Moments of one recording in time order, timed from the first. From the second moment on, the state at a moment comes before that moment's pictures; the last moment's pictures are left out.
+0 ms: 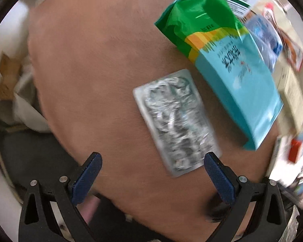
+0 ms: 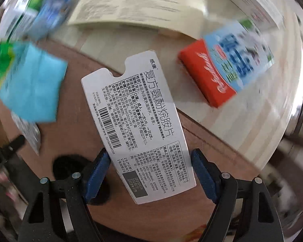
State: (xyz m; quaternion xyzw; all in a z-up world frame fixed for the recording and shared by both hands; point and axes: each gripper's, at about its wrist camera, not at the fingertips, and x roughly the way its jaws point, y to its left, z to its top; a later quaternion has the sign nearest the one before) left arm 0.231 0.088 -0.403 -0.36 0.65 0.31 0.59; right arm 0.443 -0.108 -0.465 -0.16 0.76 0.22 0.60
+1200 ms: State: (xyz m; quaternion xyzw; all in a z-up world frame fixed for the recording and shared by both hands) left arm 0.213 0.106 -0.403 -0.28 0.66 0.26 0.64; right arm 0.376 -0.152 -0.476 -0.20 0.72 0.17 0.64
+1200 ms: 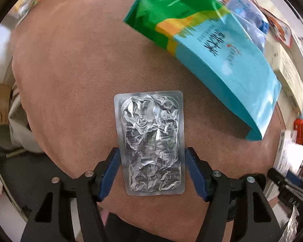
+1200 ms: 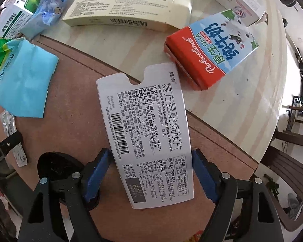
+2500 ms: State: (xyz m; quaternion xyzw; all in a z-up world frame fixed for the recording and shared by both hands) left arm 0.030 0.147 -0.275 -0.31 0.50 0.35 0.73; right arm 0.185 -0.051 -0.322 -0.19 0.63 0.37 0.65
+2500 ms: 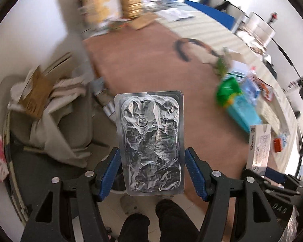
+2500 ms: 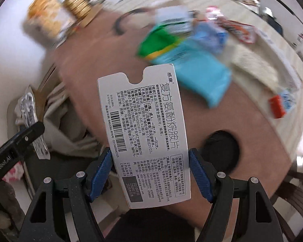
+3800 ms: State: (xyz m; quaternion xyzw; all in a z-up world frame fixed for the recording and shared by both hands) left arm -0.210 0.230 -0.735 -0.49 0.55 0.41 0.54; right arm -0.055 0.107 -0.782 -0.33 0.68 0.41 0.51
